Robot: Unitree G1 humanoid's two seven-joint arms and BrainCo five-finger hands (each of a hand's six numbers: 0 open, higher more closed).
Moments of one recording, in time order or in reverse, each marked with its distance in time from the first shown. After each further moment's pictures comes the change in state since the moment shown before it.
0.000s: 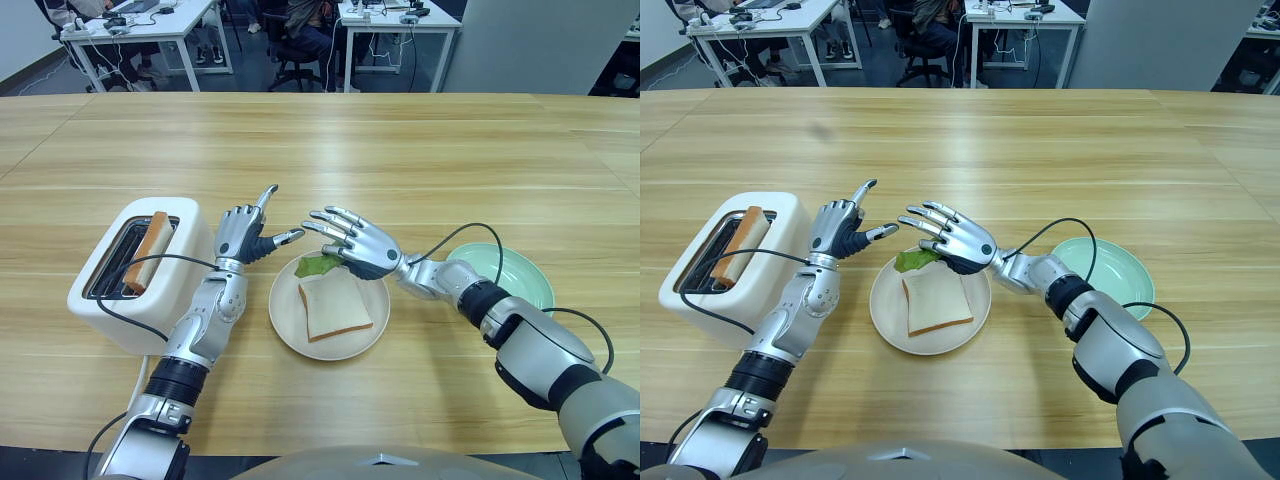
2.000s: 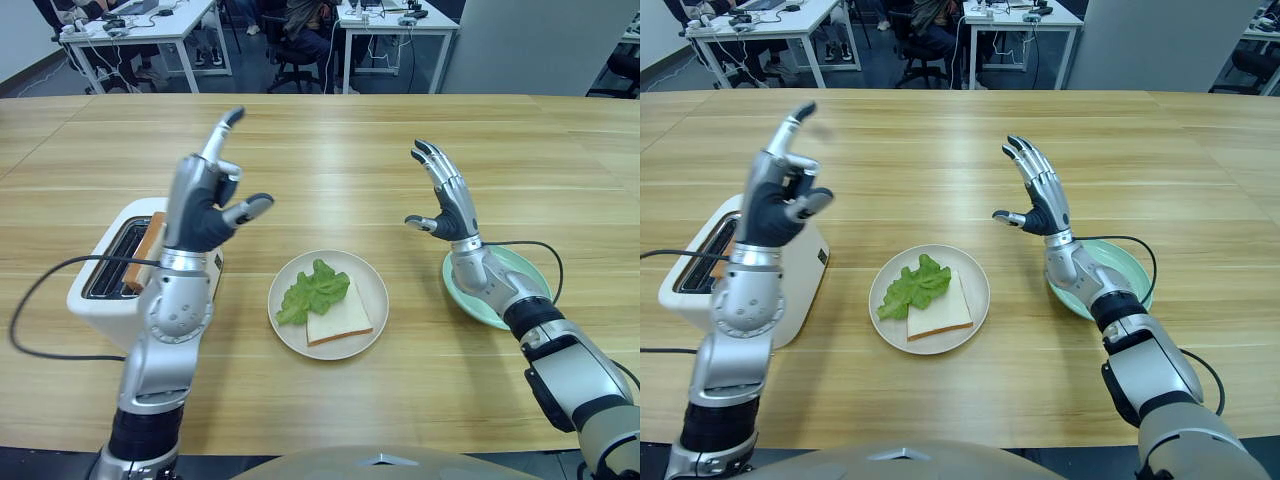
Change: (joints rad) left arm 0.202 -0.005 0.312 -0.844 -0.308 0.122 -0.281; right arm 0.179 -0.144 -0.511 -0.080 0.584 -0.264 0.291
